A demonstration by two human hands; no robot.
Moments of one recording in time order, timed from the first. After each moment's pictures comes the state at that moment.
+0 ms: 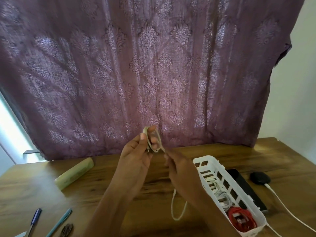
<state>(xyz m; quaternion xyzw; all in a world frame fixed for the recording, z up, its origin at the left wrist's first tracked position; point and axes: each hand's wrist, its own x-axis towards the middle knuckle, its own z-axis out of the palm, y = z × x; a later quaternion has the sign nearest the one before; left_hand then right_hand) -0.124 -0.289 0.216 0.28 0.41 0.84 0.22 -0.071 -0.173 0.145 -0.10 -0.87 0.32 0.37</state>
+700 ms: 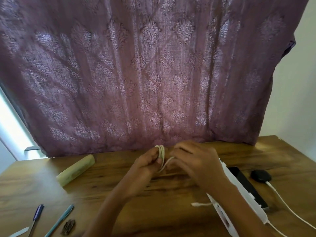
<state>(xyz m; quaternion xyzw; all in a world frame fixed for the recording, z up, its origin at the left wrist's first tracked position) -0.138 -0.297 0.178 0.44 0.65 0.58 0.22 -0.042 -0.152 0.192 0.09 -0.89 -0.02 0.46</state>
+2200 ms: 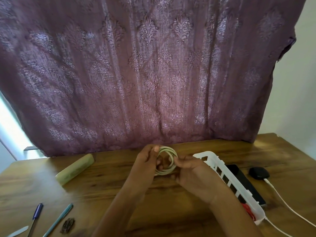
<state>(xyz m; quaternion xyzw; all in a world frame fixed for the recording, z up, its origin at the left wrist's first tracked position) -0.111 -0.282 0.187 0.25 0.65 0.69 0.18 -0.034 -0.170 0.185 -0.10 -0.49 0.87 0.03</state>
